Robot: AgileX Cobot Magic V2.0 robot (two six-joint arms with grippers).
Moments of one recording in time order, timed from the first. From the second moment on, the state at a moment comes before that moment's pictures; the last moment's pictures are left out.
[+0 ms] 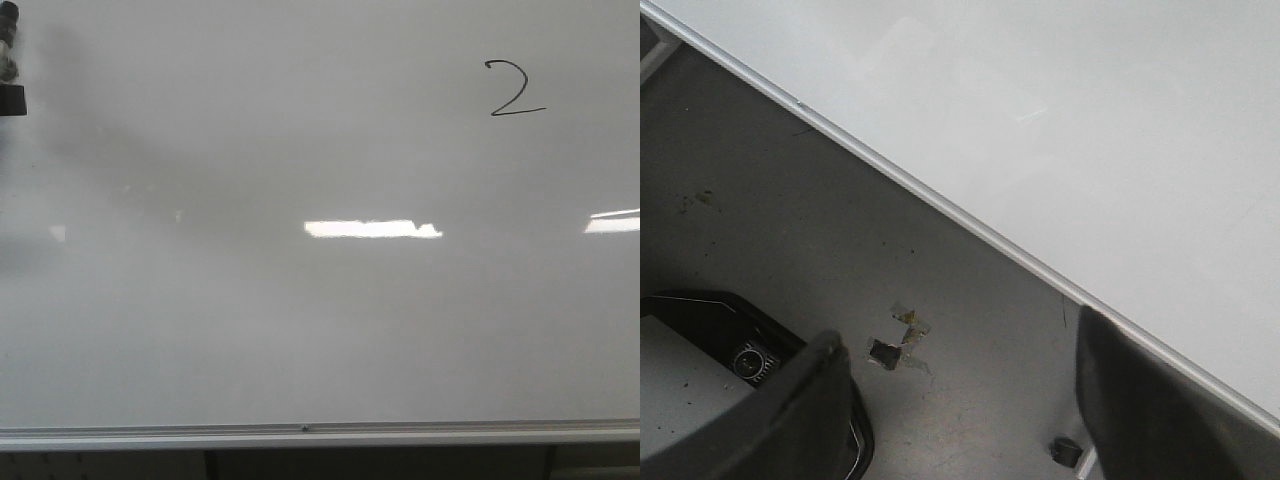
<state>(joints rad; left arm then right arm) -0.06 1.60 -0.59 0.06 -0.78 -0.12 0.10 0.82 -0.94 0.23 1.12 -0.50</state>
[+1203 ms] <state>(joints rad) -0.06 1.11 -0.89 0.11 0.34 -0.11 0.10 0.82 -0.94 0.23 1.03 -0.30</state>
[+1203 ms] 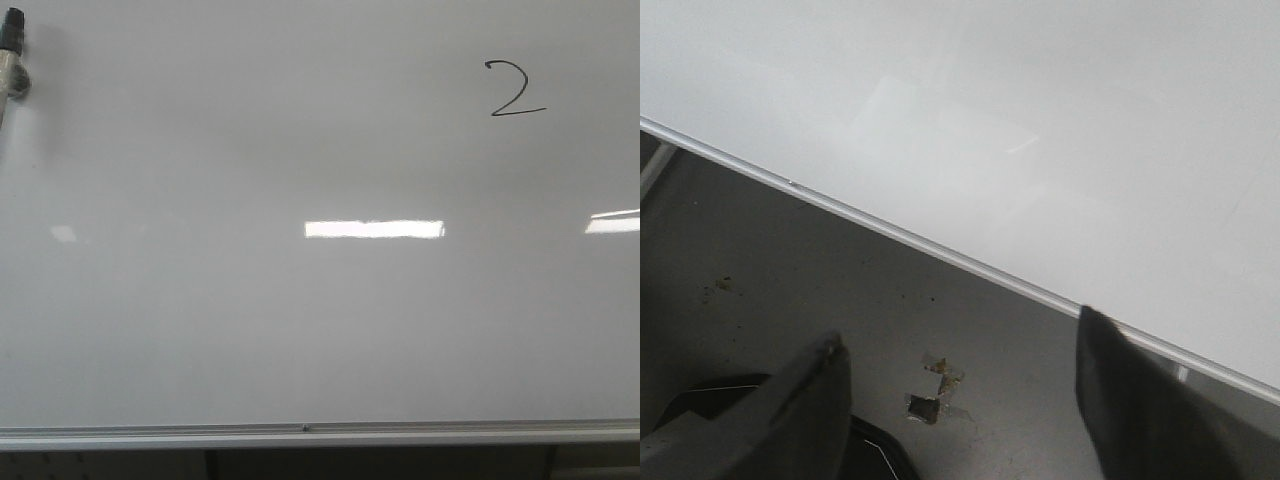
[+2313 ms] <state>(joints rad) -0.23 0.60 -0.93 0.10 1.04 -0.09 0.10 0.49 -0.92 0.13 1.23 -0.12</state>
